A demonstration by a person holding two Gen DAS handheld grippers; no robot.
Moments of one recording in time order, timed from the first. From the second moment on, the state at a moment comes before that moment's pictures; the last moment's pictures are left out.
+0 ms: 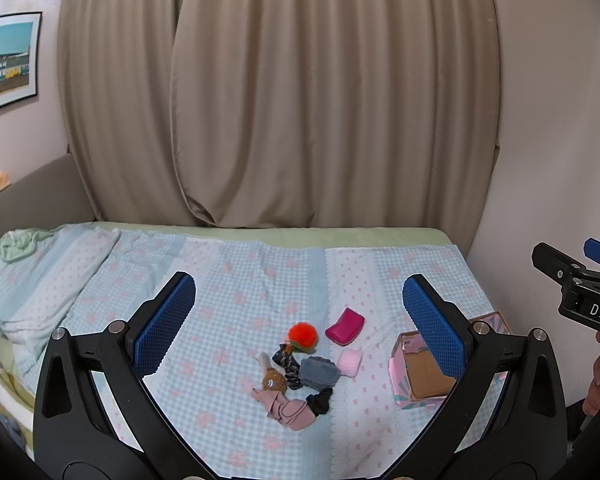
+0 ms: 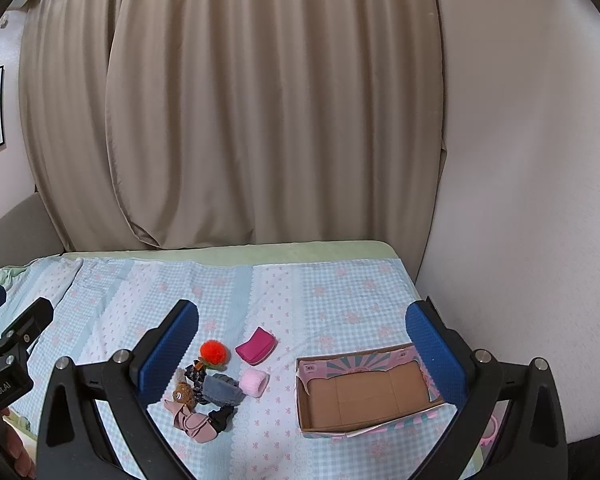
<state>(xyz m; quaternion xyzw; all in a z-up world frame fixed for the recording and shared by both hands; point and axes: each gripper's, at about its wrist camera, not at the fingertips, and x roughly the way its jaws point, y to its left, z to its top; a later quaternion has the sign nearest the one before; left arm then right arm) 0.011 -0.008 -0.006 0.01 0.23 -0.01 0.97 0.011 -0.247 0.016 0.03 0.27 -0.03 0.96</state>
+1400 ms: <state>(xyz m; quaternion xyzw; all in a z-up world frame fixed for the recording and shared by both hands) 0.073 0.067 -0.074 0.02 0.34 -0.03 0.94 0.074 -0.185 -0.050 0.07 0.33 -0.03 0.94</state>
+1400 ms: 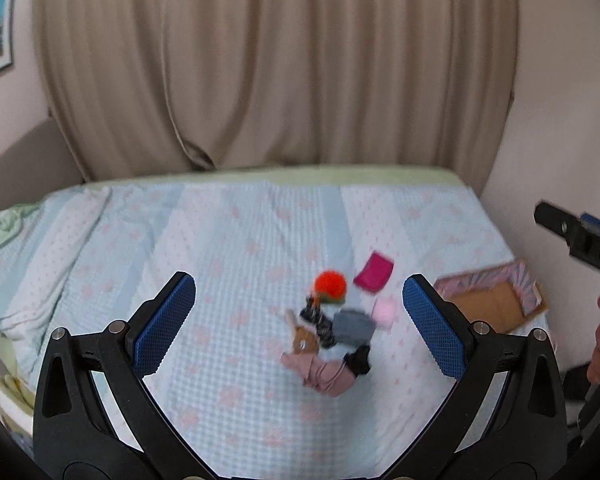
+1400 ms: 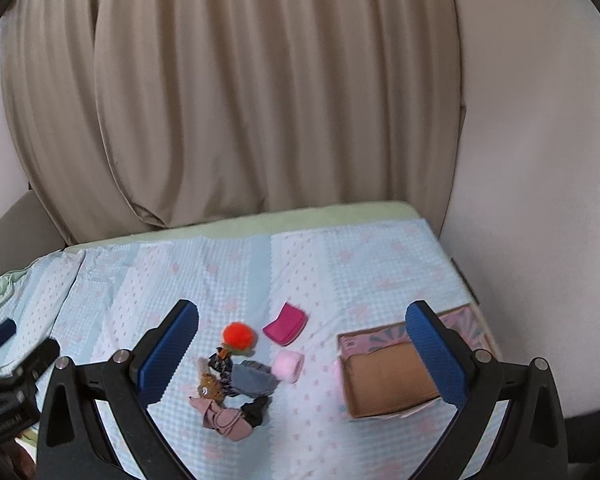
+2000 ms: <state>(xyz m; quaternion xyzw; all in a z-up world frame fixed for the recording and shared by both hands) 0.210 0.101 -0.348 0.00 0.51 -0.13 0.85 0.170 -0.136 -0.294 0.19 0.48 -0.05 0.85</state>
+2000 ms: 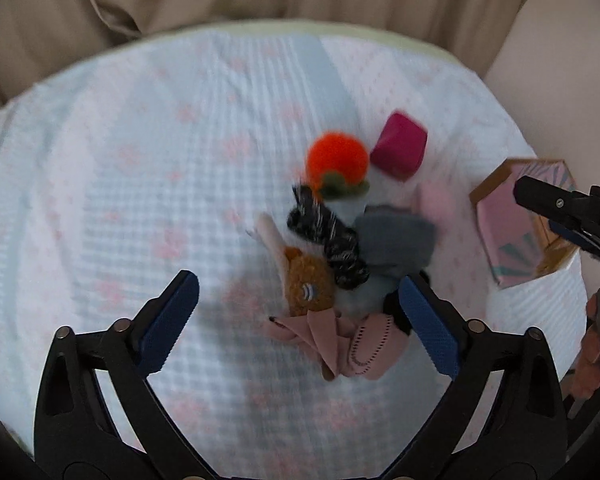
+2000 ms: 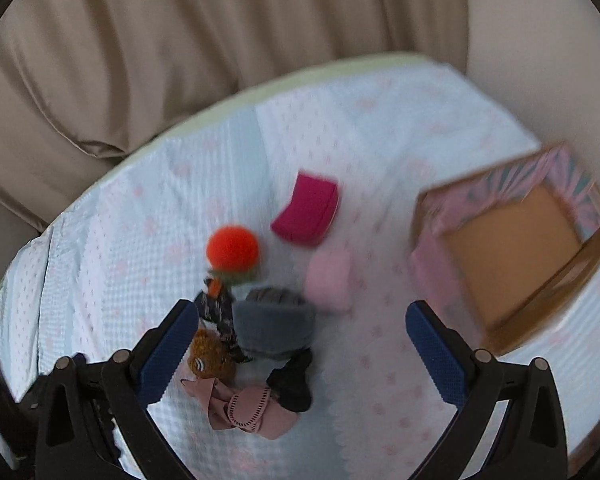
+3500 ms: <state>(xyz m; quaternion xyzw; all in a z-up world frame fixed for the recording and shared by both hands) 0.248 0.112 -0.347 -0.07 0.52 -0.17 0.83 0.203 -0.100 -0.314 0.25 0.48 0.02 0.84</state>
